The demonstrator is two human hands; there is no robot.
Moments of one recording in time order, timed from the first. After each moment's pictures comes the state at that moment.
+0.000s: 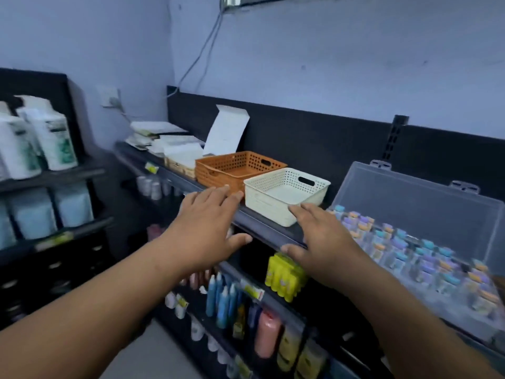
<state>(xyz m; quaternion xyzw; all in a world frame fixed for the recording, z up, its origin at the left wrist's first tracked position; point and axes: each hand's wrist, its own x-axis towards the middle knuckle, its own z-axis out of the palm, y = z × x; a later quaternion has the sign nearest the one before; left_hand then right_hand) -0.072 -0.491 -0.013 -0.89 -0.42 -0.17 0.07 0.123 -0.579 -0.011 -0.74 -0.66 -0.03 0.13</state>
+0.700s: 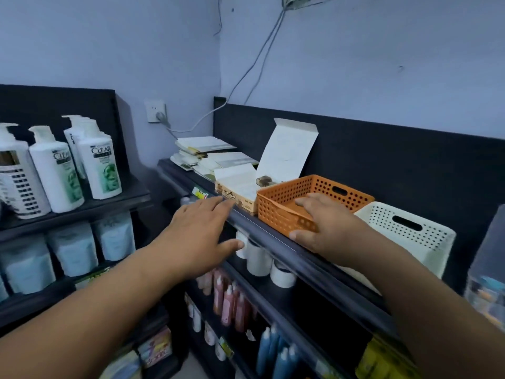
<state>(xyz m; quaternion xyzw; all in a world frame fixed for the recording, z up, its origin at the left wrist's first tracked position) -0.172 -0.276 -0.004 -0.86 -0.48 -0.15 0.03 0.055 -0.325 0.021 -0.71 -0.70 0.02 0.12</state>
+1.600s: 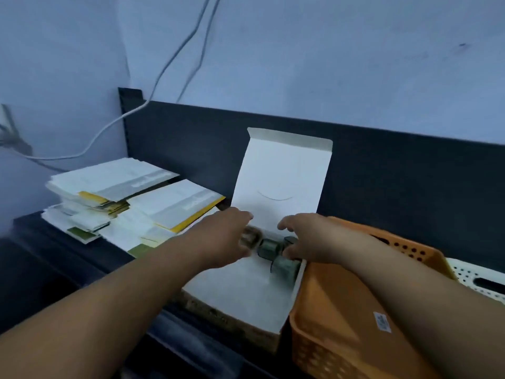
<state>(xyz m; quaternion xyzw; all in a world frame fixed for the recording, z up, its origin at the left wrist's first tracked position) -0.050 0.132 -0.011 -0.95 -0.29 -0.08 -0.08 0.112 0.028 0.009 -0.80 -0.59 0.07 0.00</state>
